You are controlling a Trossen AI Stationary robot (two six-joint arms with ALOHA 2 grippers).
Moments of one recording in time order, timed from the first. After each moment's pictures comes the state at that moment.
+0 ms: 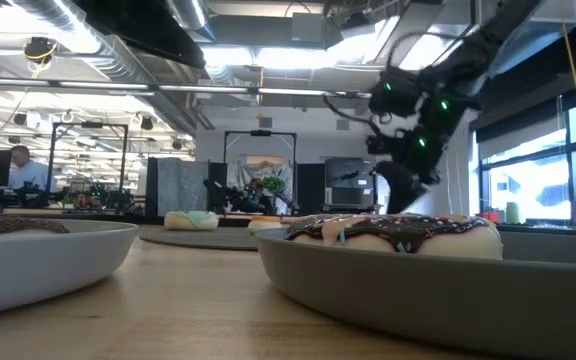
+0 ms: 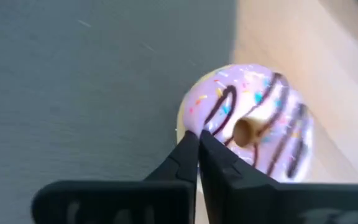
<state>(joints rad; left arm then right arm) -0.51 1.30 0.82 -0.24 -0.73 -0.27 -0.37 1.60 0.77 -0.22 0.22 0.17</state>
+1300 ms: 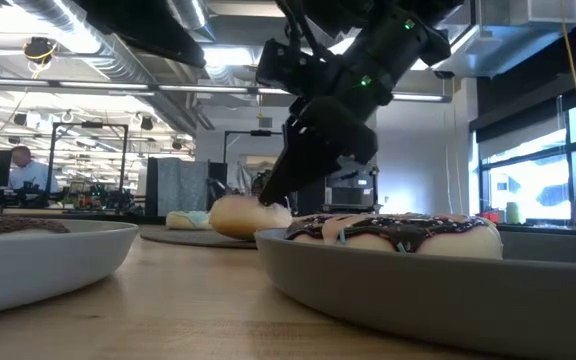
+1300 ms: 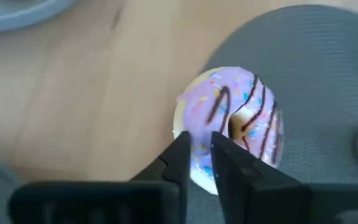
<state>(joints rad) -0.51 1.30 0.82 -0.24 -0.73 -0.27 0.21 1.98 1.25 -0.16 0.25 -0.06</state>
